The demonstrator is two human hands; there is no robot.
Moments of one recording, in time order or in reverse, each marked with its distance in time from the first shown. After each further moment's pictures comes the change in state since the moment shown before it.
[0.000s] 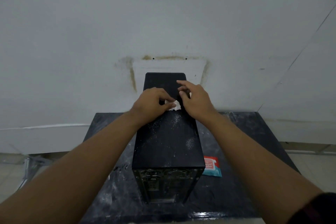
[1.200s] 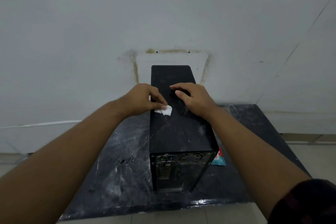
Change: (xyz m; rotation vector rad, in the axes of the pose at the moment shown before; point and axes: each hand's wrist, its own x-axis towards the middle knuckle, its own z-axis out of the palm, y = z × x) left_hand -0.041 -0.030 -0.056 -0.201 -0.266 -0.086; right_hand -0.020 -0.019 0.020 -0.106 -0.140 -0.130
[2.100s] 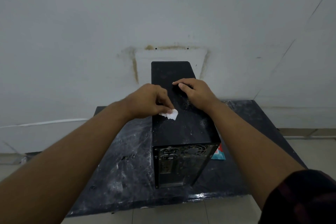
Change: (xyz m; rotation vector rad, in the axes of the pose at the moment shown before) left_hand -0.018 0.017 0.009 0.110 -0.078 0.212; right_hand -0.002 0.005 0.003 0.124 0.020 0.081
